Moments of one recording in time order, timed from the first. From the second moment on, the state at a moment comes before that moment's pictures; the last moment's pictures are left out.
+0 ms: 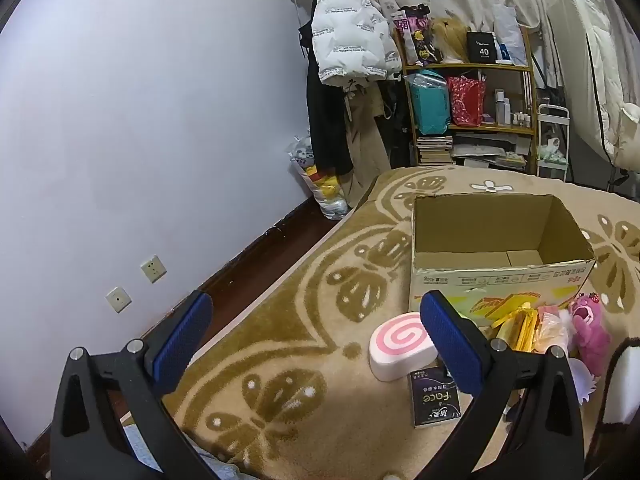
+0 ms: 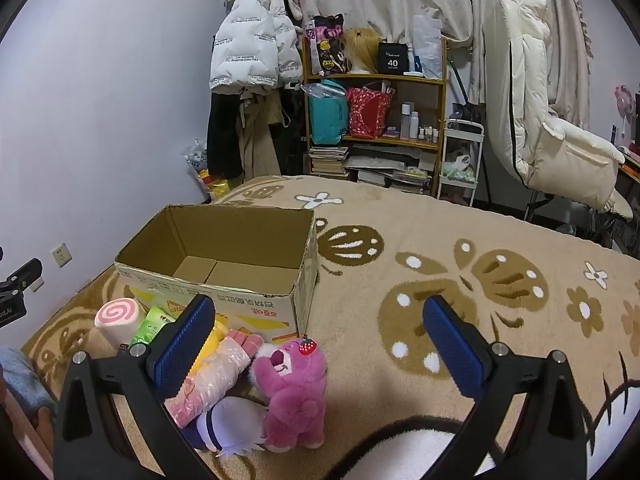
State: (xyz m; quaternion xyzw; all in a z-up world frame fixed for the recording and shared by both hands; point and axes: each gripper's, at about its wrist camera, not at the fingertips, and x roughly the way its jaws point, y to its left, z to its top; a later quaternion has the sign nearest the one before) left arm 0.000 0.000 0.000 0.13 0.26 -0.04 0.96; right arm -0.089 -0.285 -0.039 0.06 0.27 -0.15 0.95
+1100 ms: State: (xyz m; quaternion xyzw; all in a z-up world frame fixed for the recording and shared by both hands) left arm -0.003 -0.005 -0.005 0.13 0.26 -0.04 0.96; right arm -0.089 -0.284 -0.039 0.06 0.27 -0.15 0.95
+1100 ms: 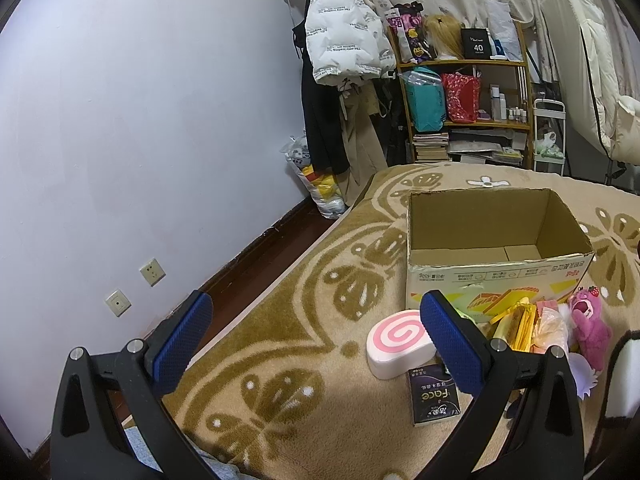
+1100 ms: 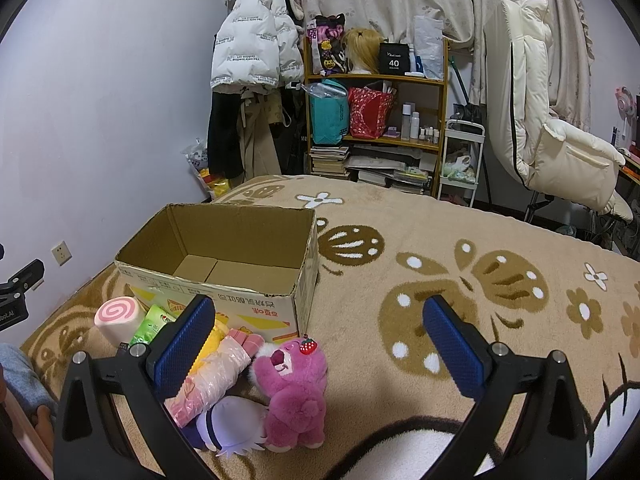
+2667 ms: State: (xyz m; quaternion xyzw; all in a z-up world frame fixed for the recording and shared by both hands) left arm -0.004 -0.006 -0.007 0.14 0.26 -0.04 0.95; right arm -0.086 -0.279 -0.038 0.04 0.27 -0.14 0.95
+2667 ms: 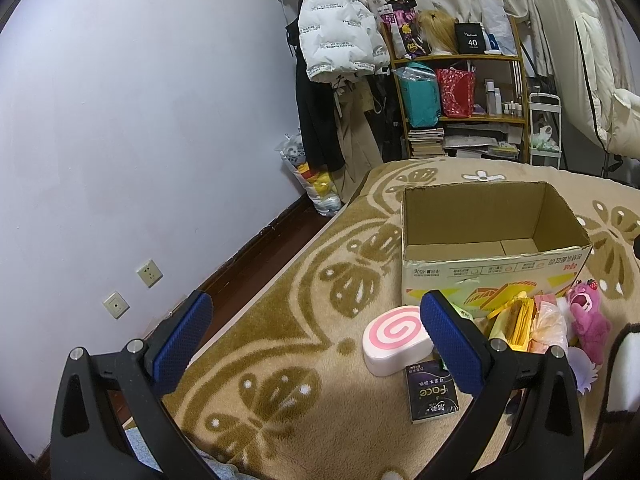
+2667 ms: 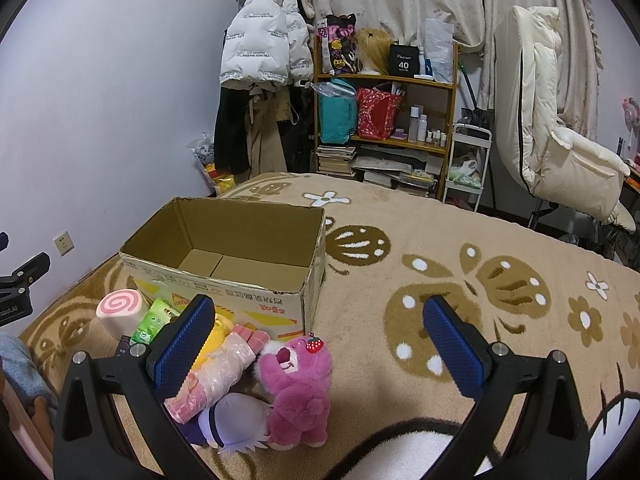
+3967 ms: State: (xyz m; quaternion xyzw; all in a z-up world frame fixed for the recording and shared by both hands) left arm 0.046 -0.024 -0.026 0.14 0.34 -0.10 0.93; right arm -0.051 -0.318 -0.061 0.13 0.36 -0.13 0.92
